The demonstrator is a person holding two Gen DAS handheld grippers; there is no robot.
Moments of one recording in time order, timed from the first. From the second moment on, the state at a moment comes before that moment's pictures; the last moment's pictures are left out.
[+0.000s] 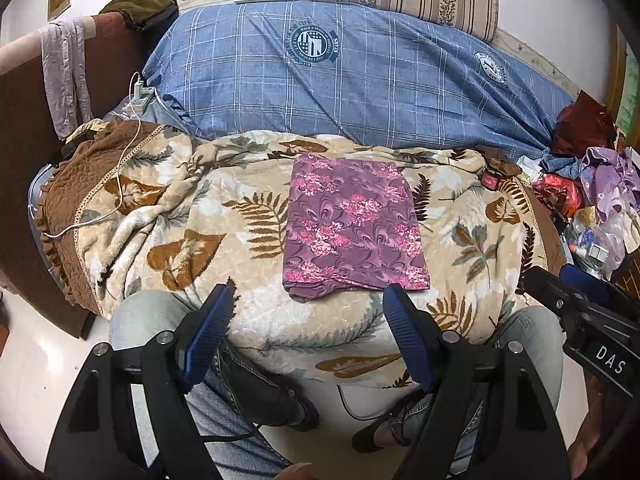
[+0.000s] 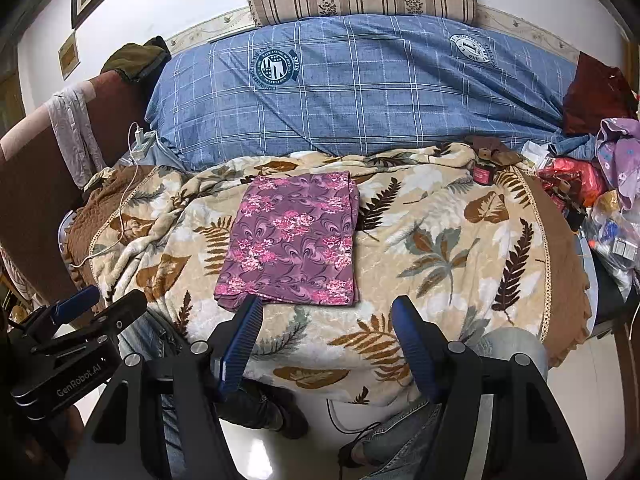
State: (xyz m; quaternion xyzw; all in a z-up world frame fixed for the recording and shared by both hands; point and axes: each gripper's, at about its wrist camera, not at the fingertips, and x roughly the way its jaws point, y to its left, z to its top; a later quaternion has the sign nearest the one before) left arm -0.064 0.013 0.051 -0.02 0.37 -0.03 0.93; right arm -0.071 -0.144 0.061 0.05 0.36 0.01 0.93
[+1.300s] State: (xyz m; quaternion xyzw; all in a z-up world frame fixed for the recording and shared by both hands) left arm -0.064 0.012 0.051 -0.02 0.37 -0.03 0.93; right arm -0.070 -0.144 0.062 0.05 0.37 0.00 0.93
